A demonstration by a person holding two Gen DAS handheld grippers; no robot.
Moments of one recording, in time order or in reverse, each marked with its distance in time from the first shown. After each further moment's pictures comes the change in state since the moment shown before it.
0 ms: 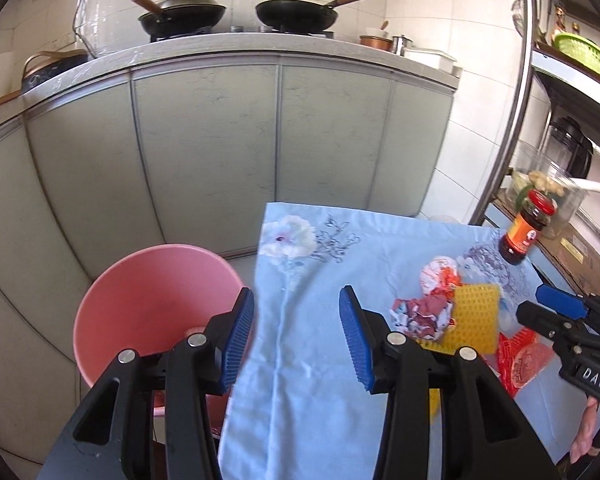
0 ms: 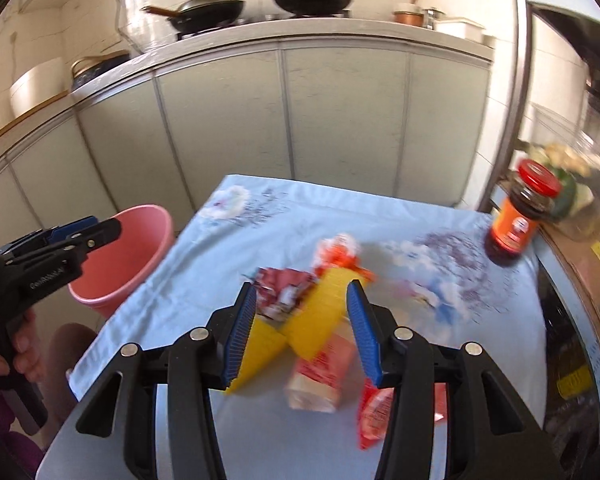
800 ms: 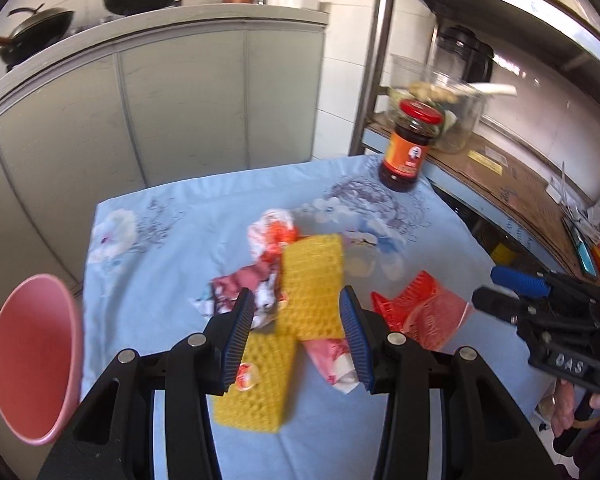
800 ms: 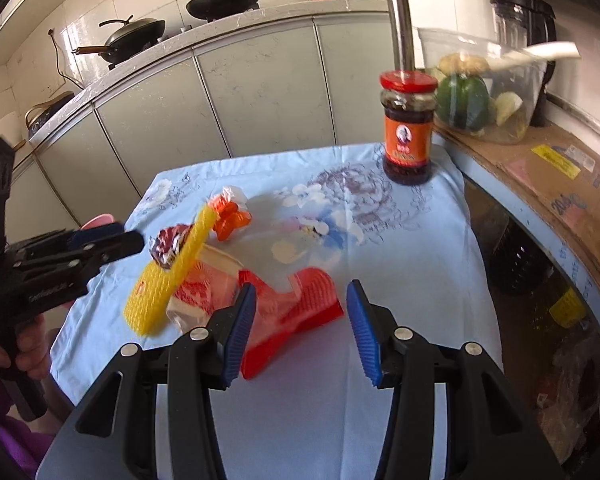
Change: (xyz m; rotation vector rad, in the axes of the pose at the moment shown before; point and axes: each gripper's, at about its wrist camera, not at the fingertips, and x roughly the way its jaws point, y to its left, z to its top) left arm 0.040 -0.144 -0.013 0.282 0.150 -0.303; right arm -0.026 -0.094 -0.067 0.194 0.043 -0.039
